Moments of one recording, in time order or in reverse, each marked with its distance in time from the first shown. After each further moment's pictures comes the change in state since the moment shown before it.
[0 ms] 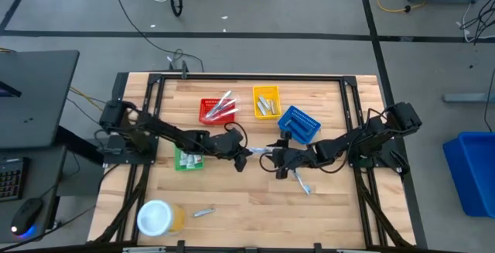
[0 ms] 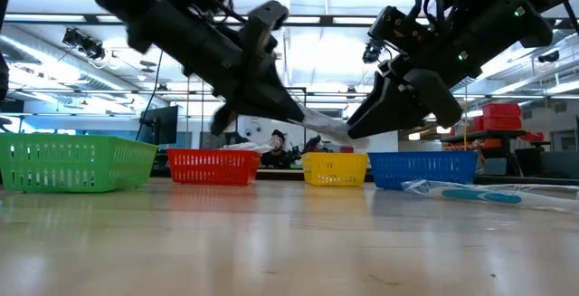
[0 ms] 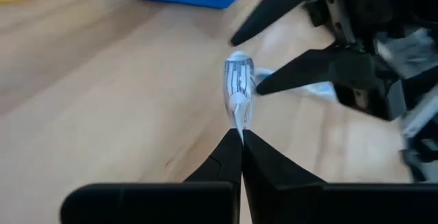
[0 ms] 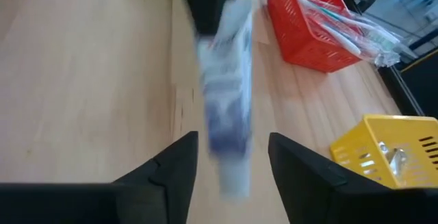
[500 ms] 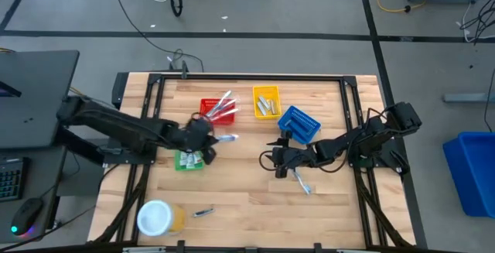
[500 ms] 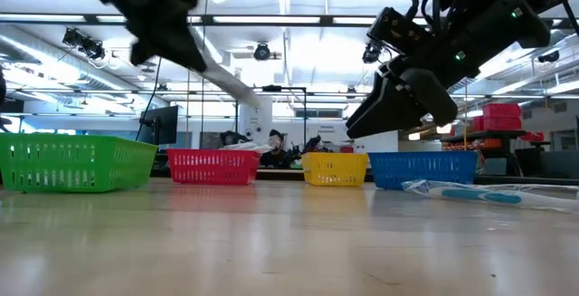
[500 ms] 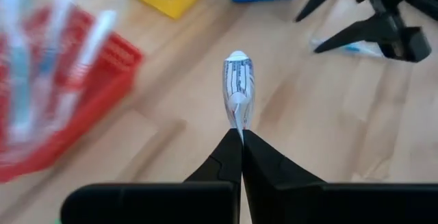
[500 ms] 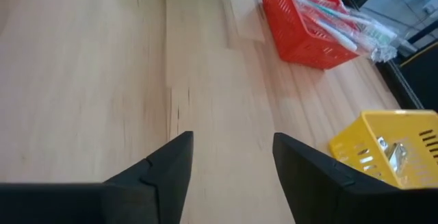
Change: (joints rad) left arm -0.084 -0.530 0.001 -0.796 -0.216 0.033; right arm -0.006 0.000 0.000 -0.001 0.003 0.026
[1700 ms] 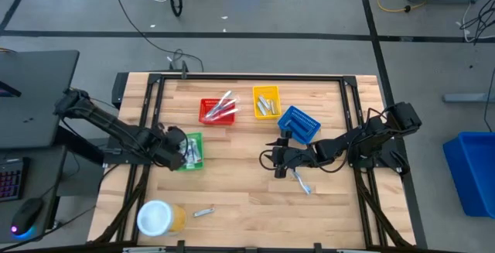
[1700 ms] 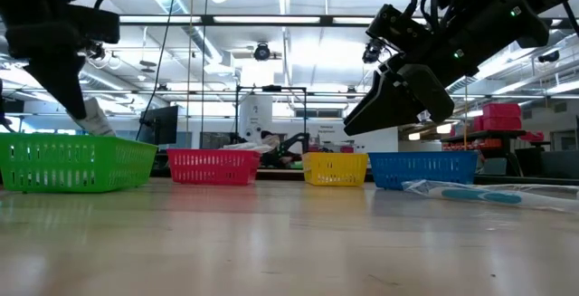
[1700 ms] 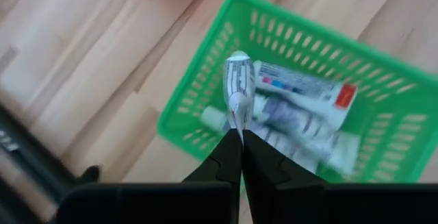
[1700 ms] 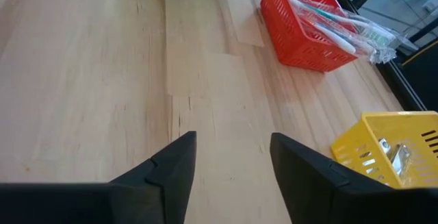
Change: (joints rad) left arm -0.246 -0.157 -0.119 -0.676 -0.072 -0.321; right arm 0.000 0.000 0.000 0.022 -0.002 0.014
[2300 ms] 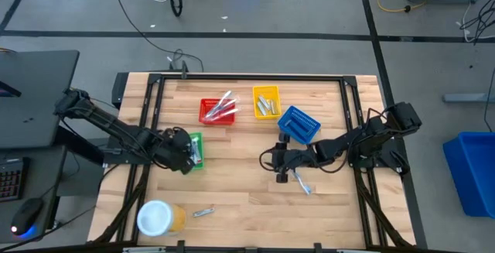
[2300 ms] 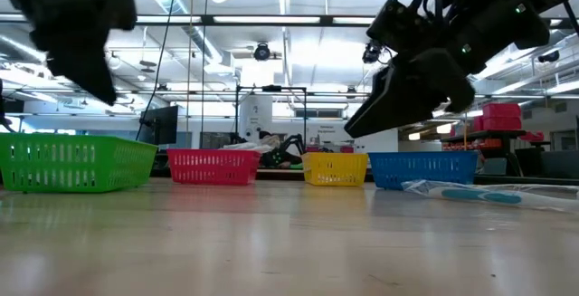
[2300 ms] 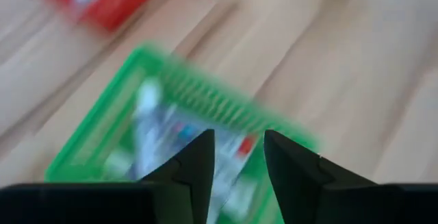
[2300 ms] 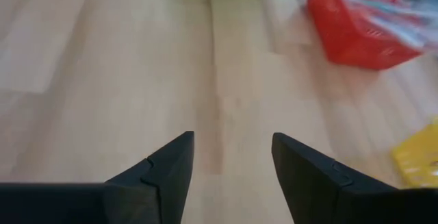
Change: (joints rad) left arm 0.000 0.000 -0.004 0.279 0.014 -0.006; right arm -0.001 0.000 0.000 -0.002 -0.145 0.052
